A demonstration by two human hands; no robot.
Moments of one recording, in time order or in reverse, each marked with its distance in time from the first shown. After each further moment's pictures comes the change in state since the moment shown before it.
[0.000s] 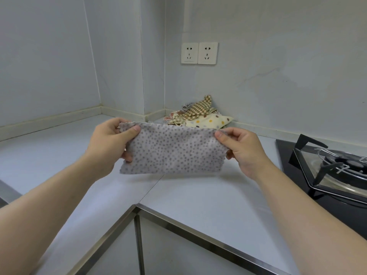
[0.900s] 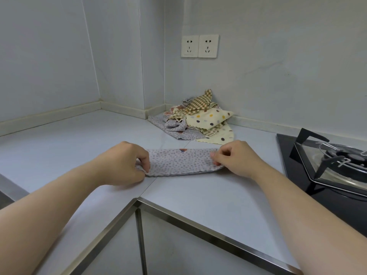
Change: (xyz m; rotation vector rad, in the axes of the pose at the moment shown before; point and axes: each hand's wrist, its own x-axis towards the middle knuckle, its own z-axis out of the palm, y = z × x) left_hand -0.015 -0.021 -0.012 1.030 -0.543 0.303; right_hand -0.009 0.020 -0.007 -0.849 -0.199 -0.020
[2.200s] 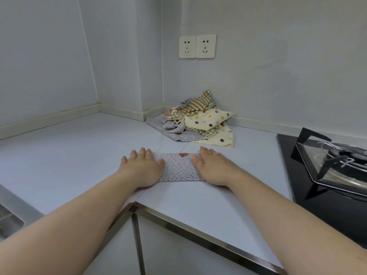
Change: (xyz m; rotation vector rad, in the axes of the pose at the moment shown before) left_hand 0.055 0.019 0.062 0.212 -0.202 -0.441; right_hand 0.017 -0.021 0.049 -0.357 -0.312 0.124
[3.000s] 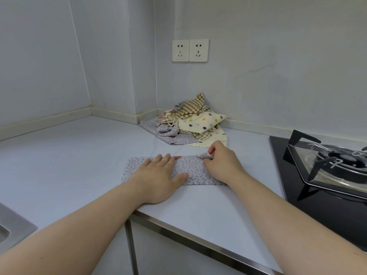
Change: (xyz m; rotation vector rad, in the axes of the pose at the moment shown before) left_hand -0.022 0.035 0.007 0.077 0.043 0.389; right_hand -0.002 0.023 -0.010 0.296 0.400 0.179
